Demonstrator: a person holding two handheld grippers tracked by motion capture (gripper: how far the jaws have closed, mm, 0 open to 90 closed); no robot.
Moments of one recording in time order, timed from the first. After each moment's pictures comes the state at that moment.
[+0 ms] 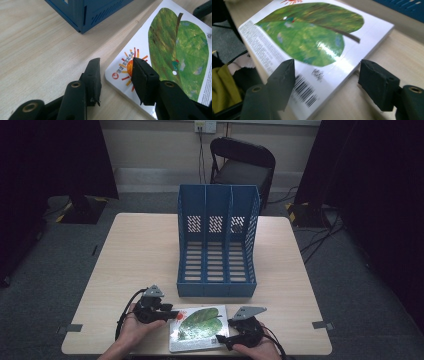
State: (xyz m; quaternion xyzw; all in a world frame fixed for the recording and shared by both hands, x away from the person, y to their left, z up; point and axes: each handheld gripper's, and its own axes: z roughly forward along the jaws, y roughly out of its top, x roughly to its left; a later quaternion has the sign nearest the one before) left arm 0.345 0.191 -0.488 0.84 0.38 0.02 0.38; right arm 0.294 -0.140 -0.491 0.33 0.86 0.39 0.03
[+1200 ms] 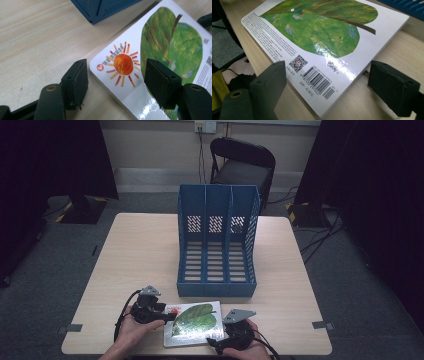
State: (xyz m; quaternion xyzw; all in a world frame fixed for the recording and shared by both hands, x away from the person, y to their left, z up) left arm 0.340 0.194 -0.486 0.83 0.42 0.02 0.36; right arm 0.288 -0.114 -0.497 0.33 0.86 0.39 0.05
